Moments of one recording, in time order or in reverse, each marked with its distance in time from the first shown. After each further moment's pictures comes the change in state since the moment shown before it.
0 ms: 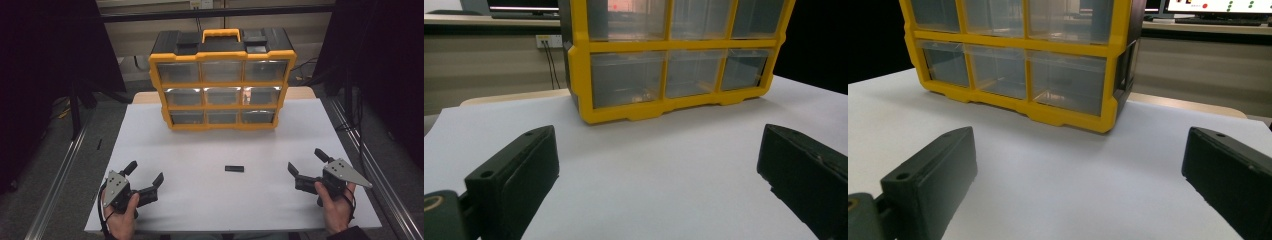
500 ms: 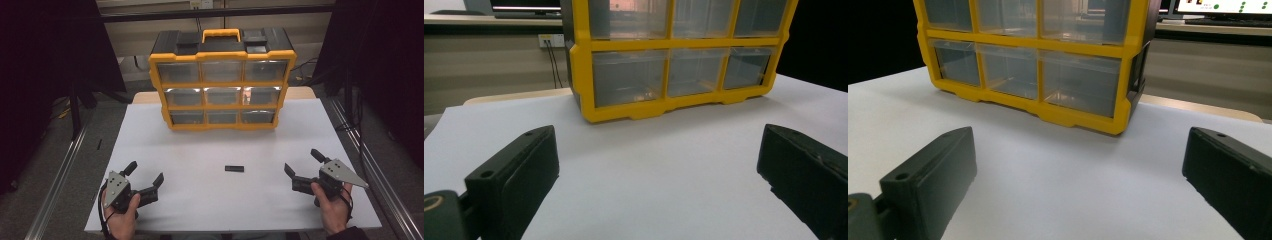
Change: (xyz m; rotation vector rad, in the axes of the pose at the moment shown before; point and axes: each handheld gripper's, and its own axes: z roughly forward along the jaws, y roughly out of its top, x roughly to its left) left arm -0.001 -0.001 0.001 0.003 0.013 0.006; right arm 0.008 0.000 0.003 0.001 0.033 -0.016
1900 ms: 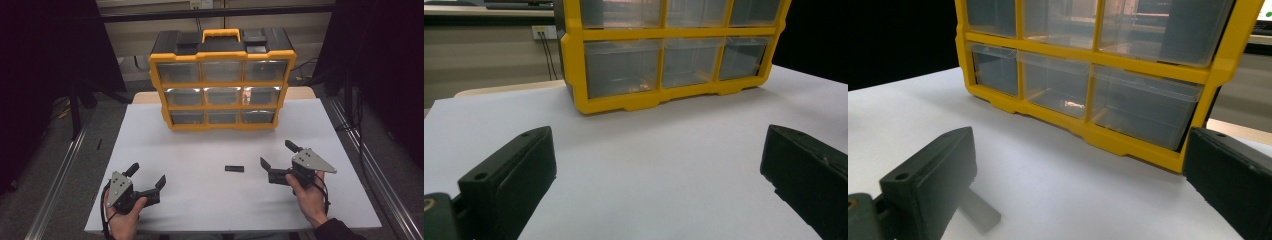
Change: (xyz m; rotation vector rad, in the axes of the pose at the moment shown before) left arm -0.003 -0.002 0.001 0.027 -0.018 0.003; right arm 0.036 0.015 0.049 -0.003 0.102 -0.046
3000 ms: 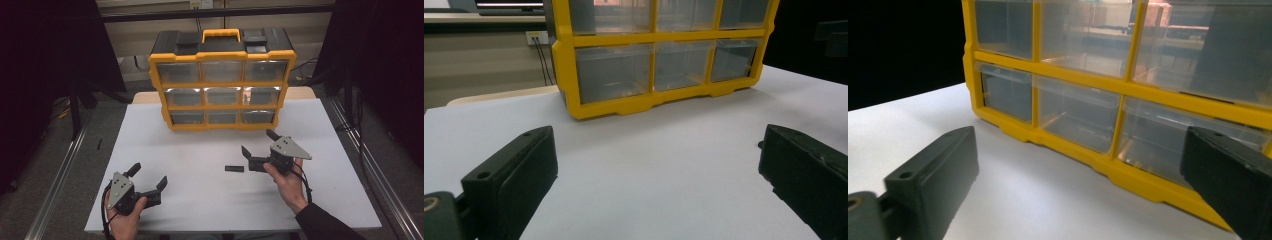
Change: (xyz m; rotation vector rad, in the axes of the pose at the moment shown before) left arm -0.005 0.002 -0.001 -0.010 -0.019 0.017; right arm 0.024 0.019 0.049 -0.036 0.013 -0.008
